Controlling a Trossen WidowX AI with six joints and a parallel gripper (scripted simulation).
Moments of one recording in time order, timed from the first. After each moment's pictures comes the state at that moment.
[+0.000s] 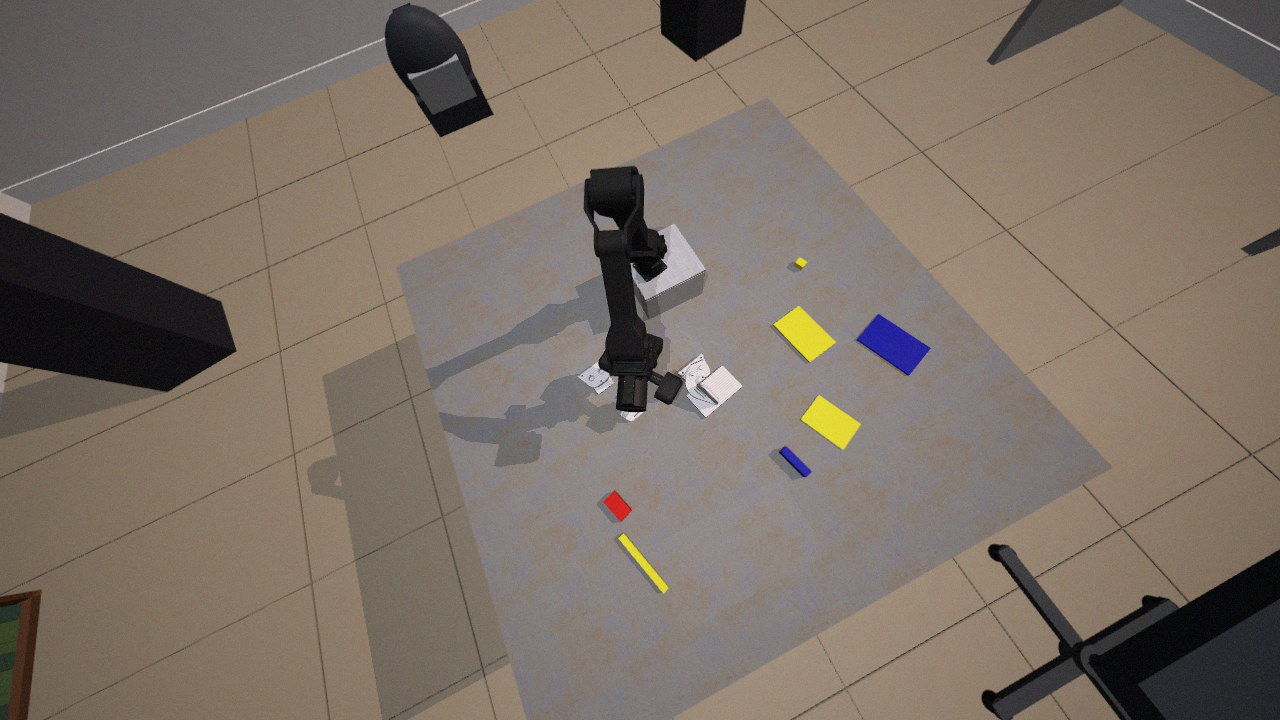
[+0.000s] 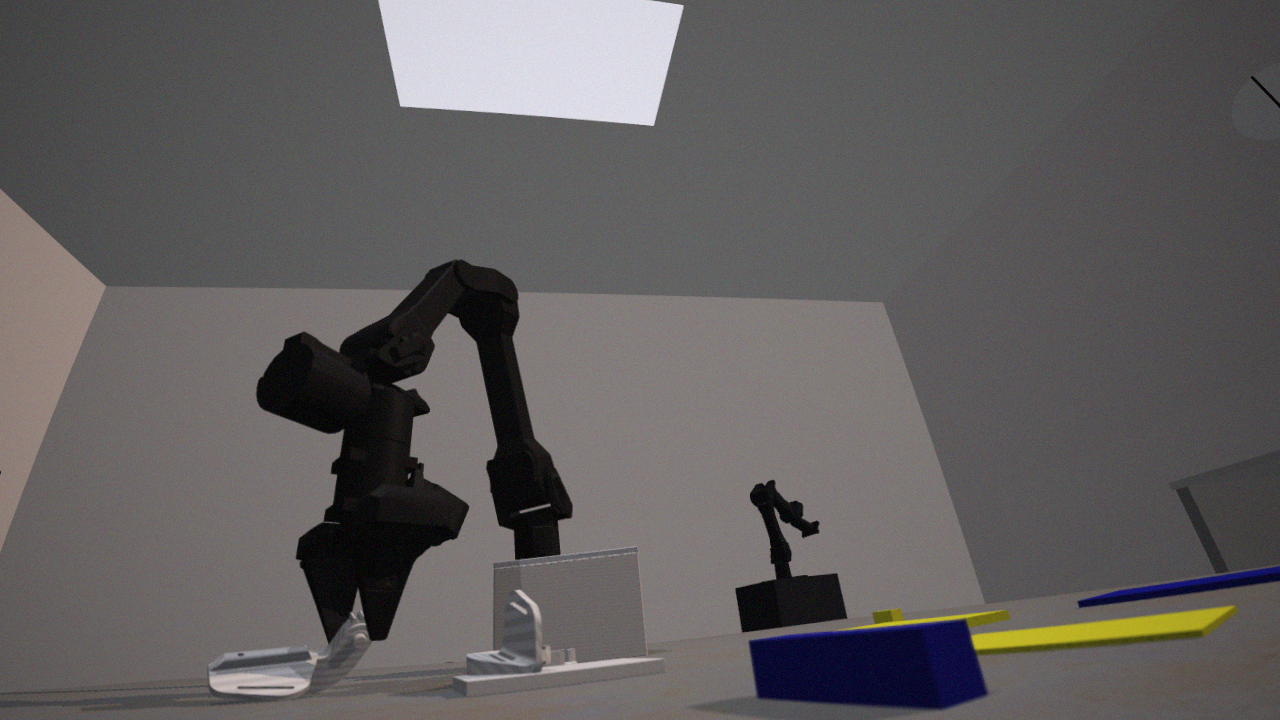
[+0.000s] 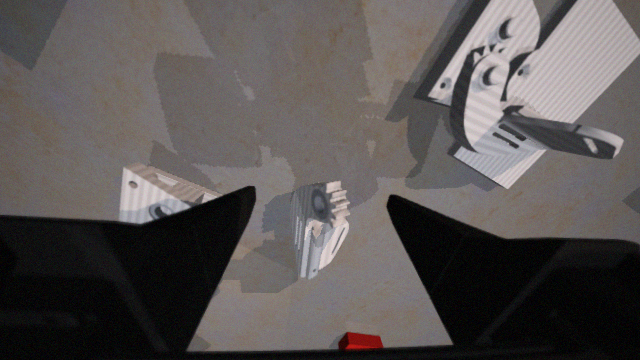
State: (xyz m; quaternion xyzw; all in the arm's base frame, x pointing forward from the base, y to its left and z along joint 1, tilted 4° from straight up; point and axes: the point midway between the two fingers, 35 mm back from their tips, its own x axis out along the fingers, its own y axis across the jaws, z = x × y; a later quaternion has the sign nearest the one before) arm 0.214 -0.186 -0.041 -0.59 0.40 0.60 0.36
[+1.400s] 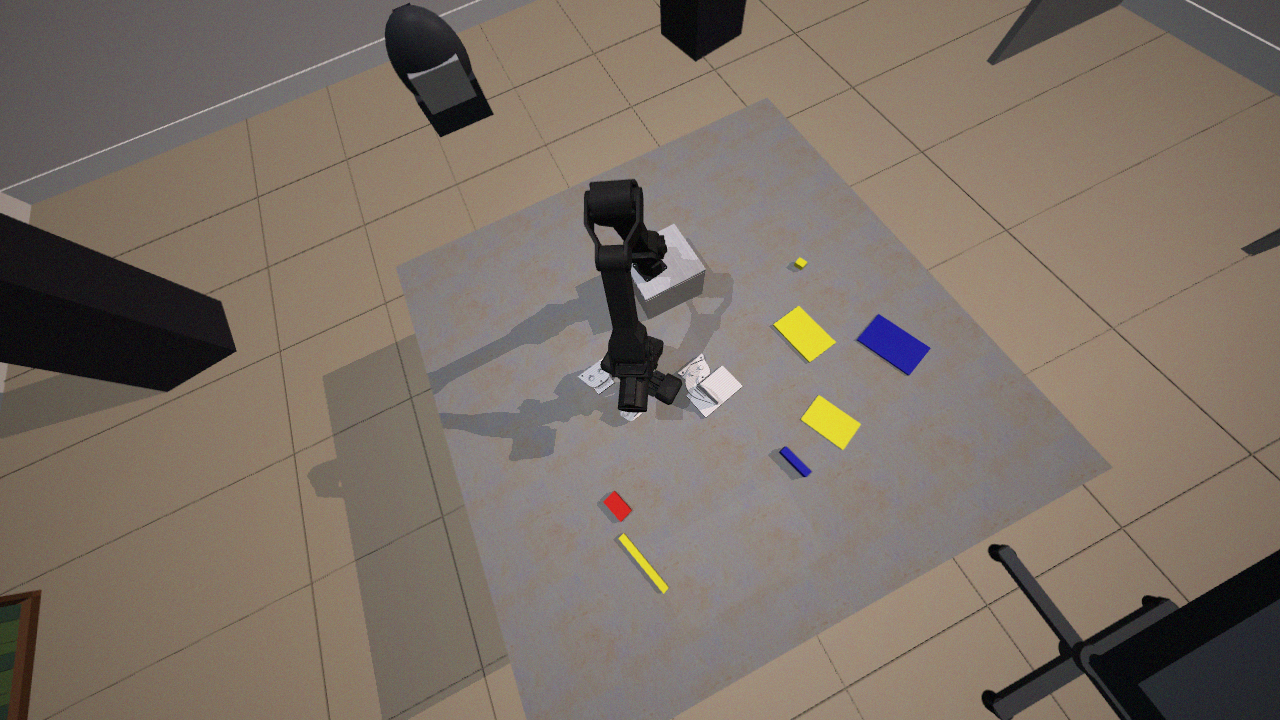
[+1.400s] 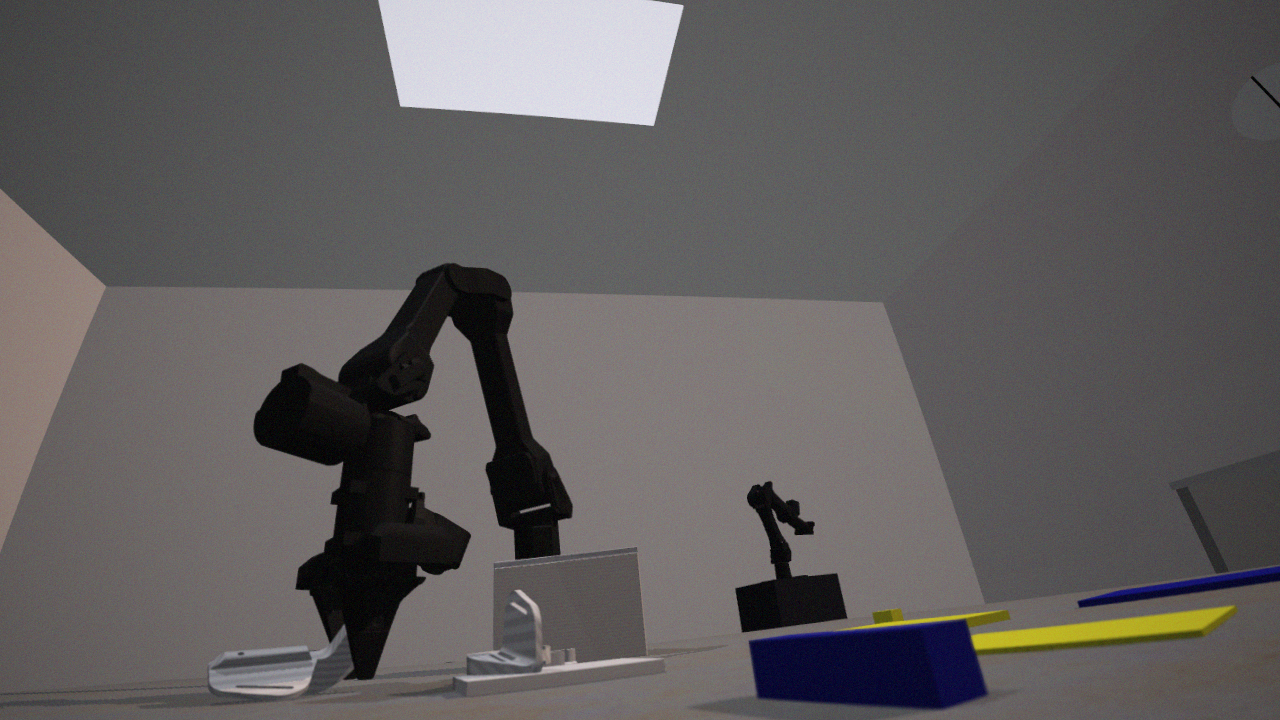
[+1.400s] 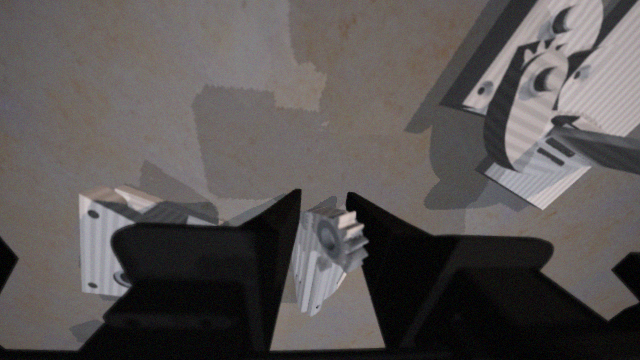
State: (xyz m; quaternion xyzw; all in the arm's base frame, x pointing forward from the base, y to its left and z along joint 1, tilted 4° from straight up) arm 0.209 -0.184 -0.067 -0.59 0.40 0.60 0.36
